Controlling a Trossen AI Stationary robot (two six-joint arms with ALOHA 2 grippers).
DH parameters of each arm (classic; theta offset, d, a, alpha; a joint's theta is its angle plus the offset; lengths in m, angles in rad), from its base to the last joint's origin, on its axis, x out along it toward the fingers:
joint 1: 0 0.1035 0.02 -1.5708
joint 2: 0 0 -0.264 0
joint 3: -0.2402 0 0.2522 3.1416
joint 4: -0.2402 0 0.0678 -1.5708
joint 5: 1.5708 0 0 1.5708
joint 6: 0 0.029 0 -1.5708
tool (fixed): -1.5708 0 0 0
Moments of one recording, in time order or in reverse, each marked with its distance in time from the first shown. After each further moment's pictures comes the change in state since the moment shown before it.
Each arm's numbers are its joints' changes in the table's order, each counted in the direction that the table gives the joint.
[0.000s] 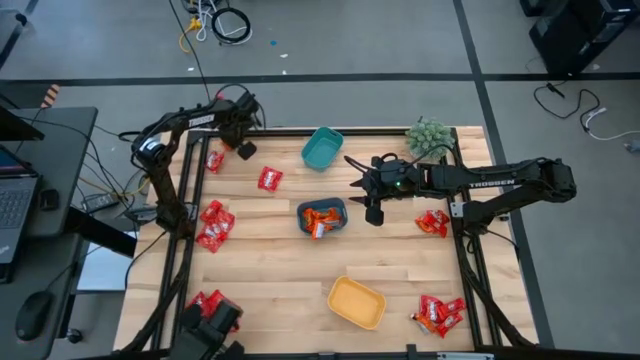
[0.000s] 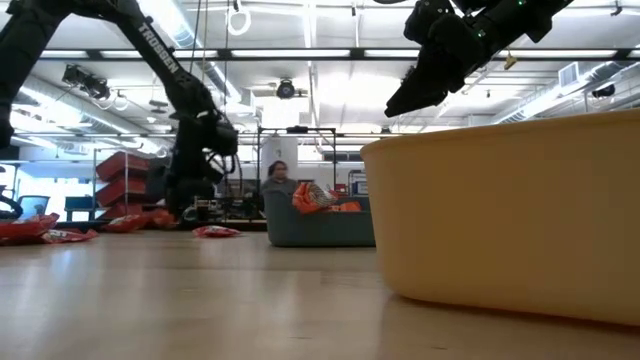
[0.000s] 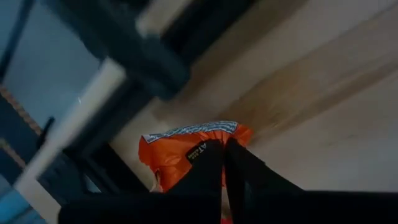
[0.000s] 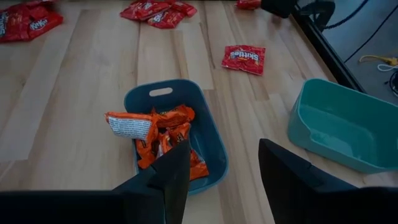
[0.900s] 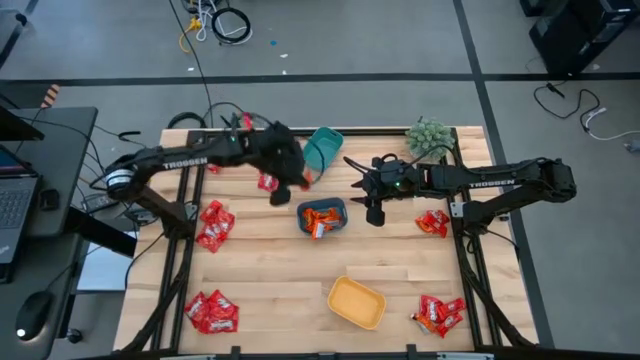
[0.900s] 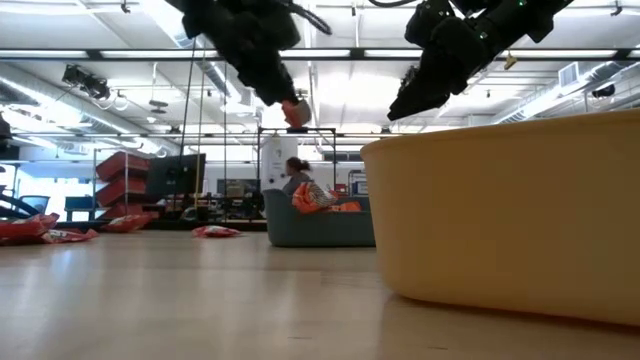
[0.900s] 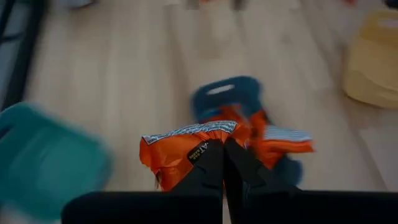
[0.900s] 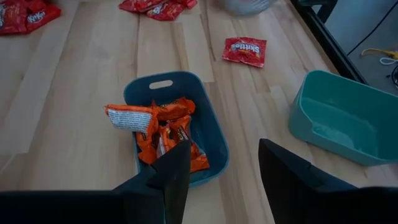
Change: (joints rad) left arm -0.670 -0.352 -0.018 0.285 -0.657 0.192; right arm 0.002 0.000 0.000 -0.027 0.002 0.008
